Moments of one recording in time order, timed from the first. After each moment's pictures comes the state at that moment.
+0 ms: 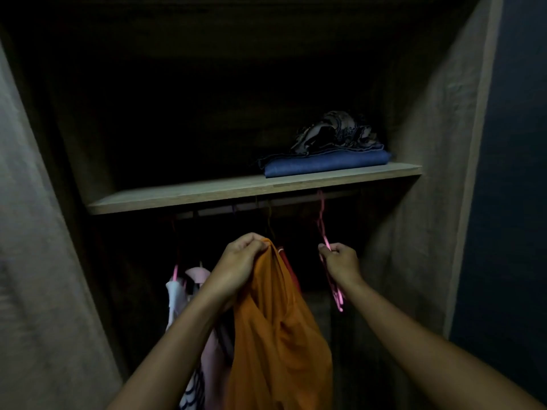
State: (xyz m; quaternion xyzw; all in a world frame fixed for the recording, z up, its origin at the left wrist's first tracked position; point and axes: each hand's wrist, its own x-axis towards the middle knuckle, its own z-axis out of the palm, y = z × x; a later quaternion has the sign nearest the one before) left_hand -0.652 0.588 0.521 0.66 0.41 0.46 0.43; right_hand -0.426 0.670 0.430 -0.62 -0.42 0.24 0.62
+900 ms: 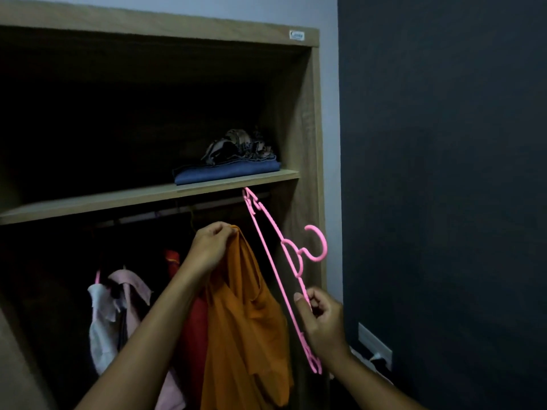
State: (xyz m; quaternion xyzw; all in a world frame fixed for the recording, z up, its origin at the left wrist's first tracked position) left_hand -0.538 0.521 0.536 0.66 0.43 0.49 0.37; right_hand -0.370 0.407 0.385 -0.48 -0.53 0.11 0.69
